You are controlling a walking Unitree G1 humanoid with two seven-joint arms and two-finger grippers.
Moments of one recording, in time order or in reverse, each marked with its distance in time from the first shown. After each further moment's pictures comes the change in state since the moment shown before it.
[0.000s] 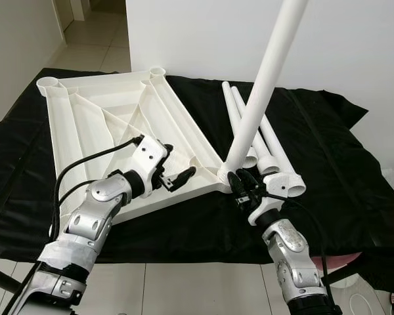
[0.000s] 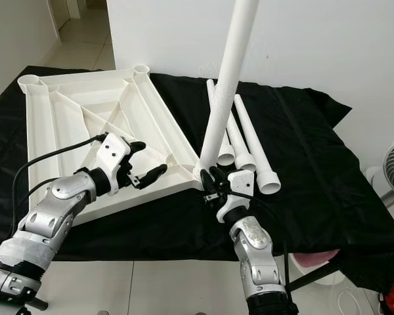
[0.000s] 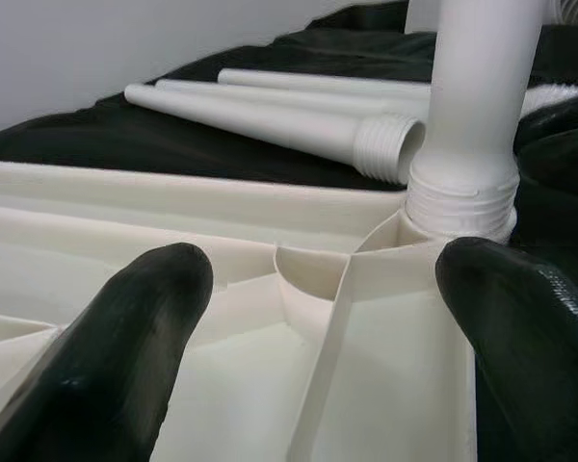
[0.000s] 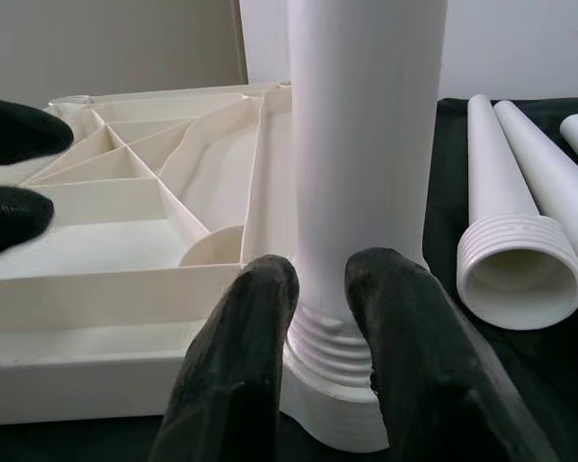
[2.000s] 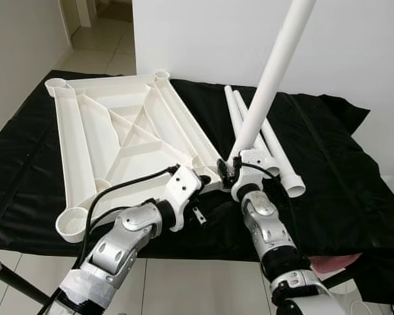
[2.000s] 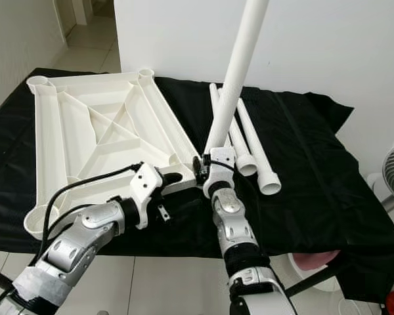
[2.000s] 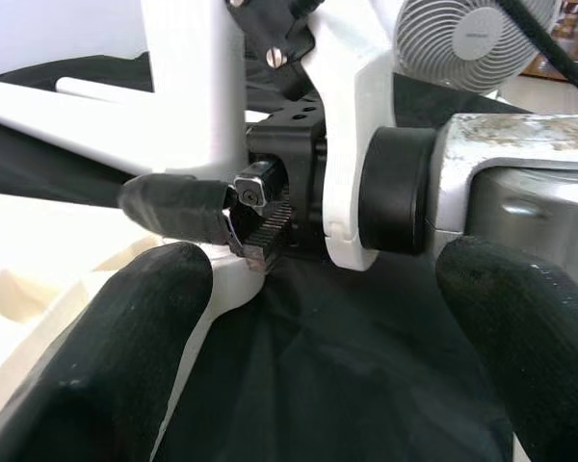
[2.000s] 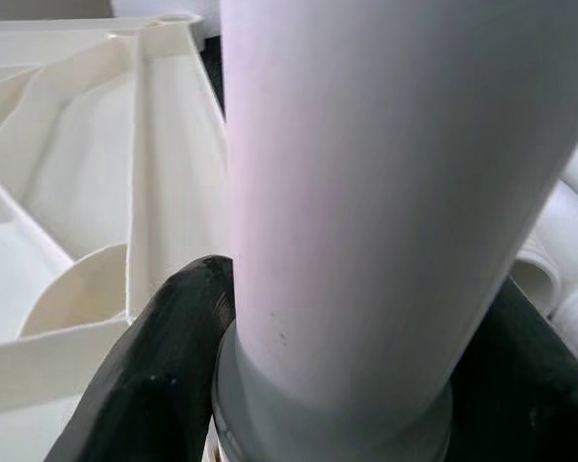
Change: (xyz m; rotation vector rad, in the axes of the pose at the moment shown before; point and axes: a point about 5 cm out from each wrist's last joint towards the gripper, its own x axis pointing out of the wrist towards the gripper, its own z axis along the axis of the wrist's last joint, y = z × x) left arm 0.010 -0.083 0.008 -0.175 -0.085 -0.241; right arm 0.061 -0.001 -0.014 -0.027 0.152 -0.354
